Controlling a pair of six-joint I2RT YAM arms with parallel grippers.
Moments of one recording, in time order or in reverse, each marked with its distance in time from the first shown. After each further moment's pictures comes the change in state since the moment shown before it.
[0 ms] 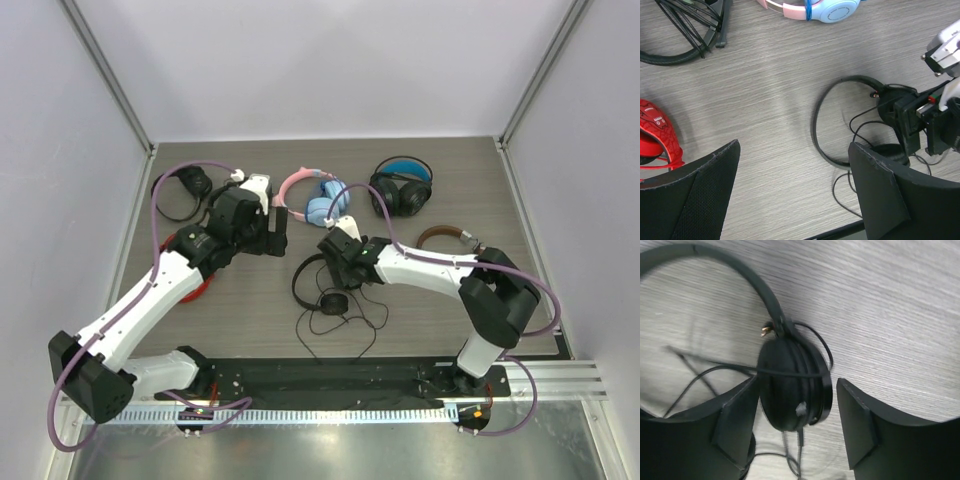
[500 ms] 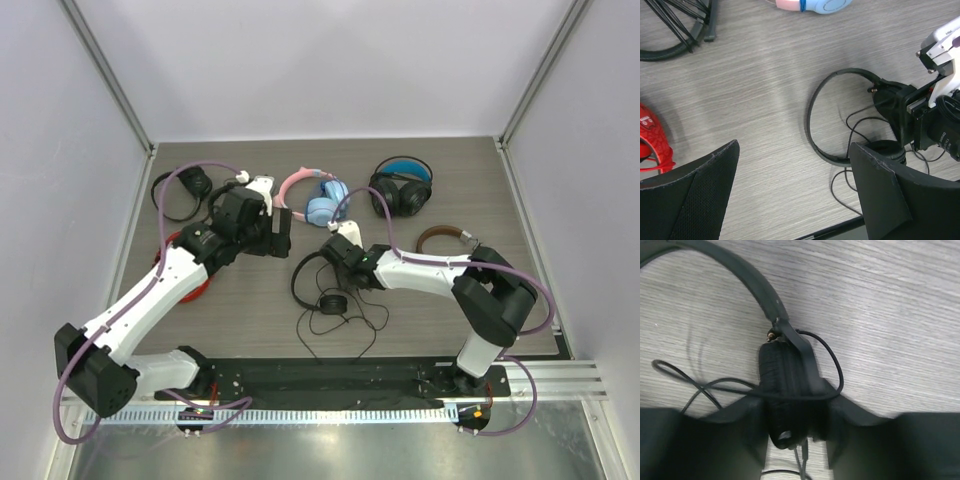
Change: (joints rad) left arm 0.000 0.031 0.000 0.000 0.028 -0.006; right arm -0.004 0.024 -0.086 0.124 0.003 0.074
